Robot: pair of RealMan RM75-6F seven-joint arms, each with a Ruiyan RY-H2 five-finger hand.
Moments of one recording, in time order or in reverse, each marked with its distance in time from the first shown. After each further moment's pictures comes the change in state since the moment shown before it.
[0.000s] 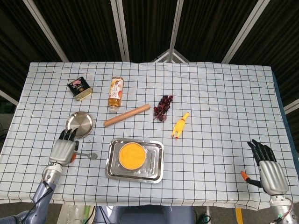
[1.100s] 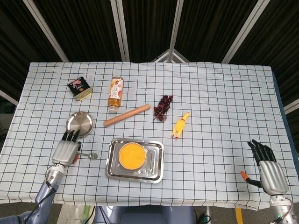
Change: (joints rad) left arm -0.026 -0.014 0.037 0.000 -0.033 0.019 0.034; right arm -0.001 0.000 0.000 -0.007 0.004 -0.002 -0.003
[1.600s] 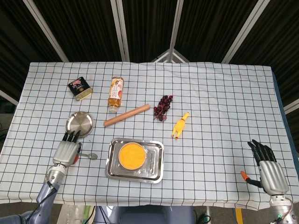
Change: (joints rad) left arm -0.009 -0.015 0.011 0.017 -0.016 0.000 0.002; right arm 0.000 0.000 0.000 0.001 0.001 -0.002 0.001
